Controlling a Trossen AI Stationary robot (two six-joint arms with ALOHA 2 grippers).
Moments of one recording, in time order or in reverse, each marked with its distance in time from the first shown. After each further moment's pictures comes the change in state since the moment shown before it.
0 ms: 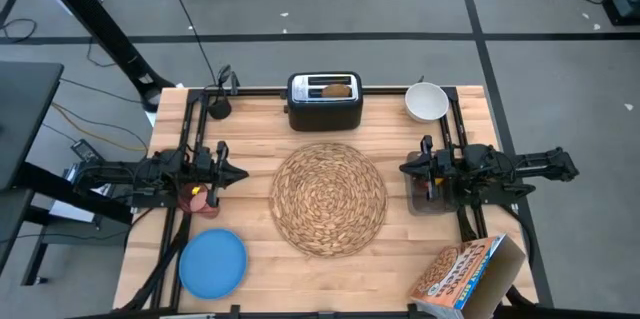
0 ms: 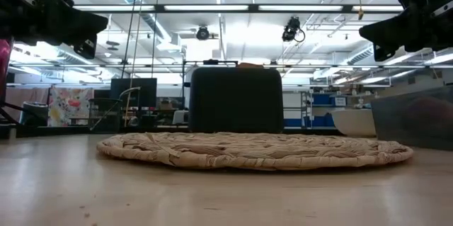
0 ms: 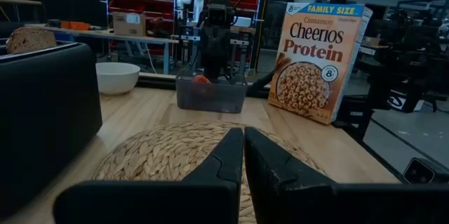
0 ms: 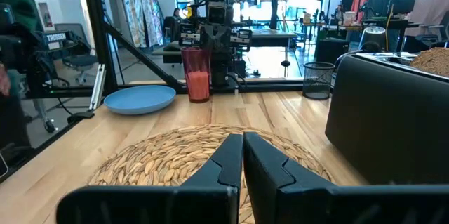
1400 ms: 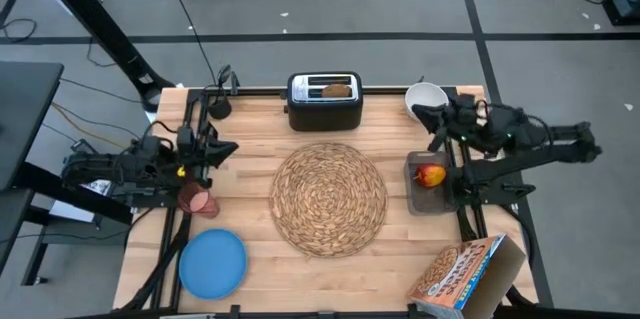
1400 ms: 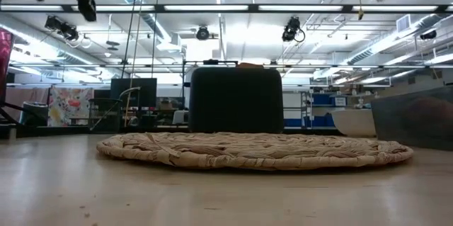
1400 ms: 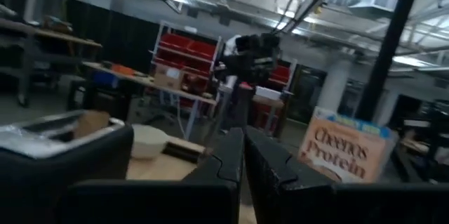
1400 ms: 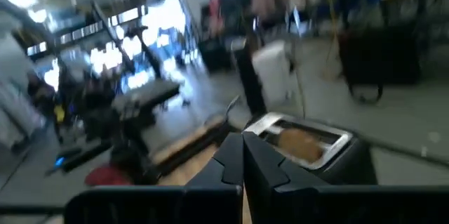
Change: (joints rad) left arm 0.001 0.217 0.275 0.173 -0.214 -0.110; right arm 0.045 0.573 0.780 -0.261 0.539 0.391
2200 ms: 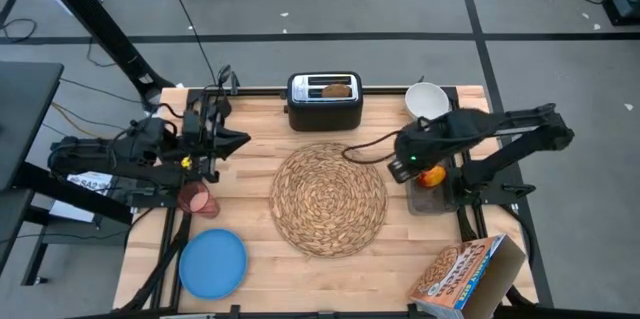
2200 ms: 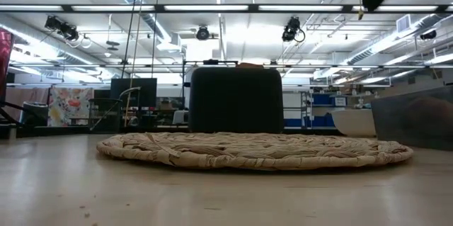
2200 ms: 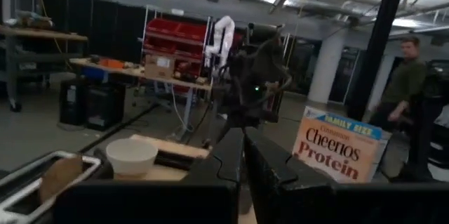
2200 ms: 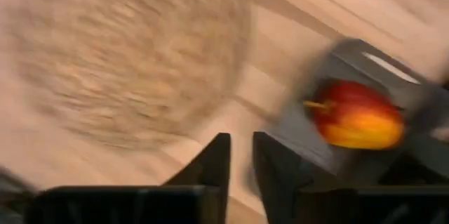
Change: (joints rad) left arm -0.001 0.370 0.377 -0.116 0.086 0.051; right arm -0.002 0.688 0.547 -1.225 -0.543 0.757
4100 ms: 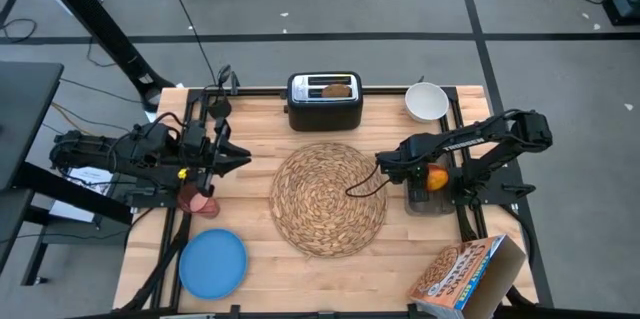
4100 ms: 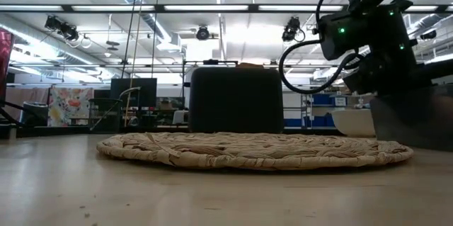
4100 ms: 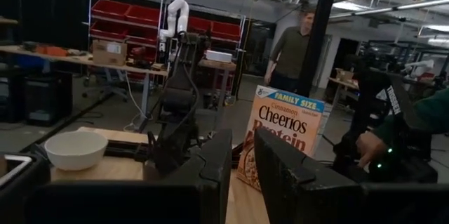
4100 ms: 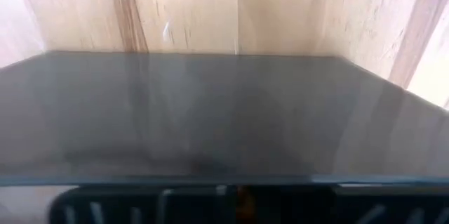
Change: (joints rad) left arm -0.087 0.016 0.000 -0.002 0.075 0.022; right arm -0.178 0.184 -0.586 0.396 -0.077 -1.164
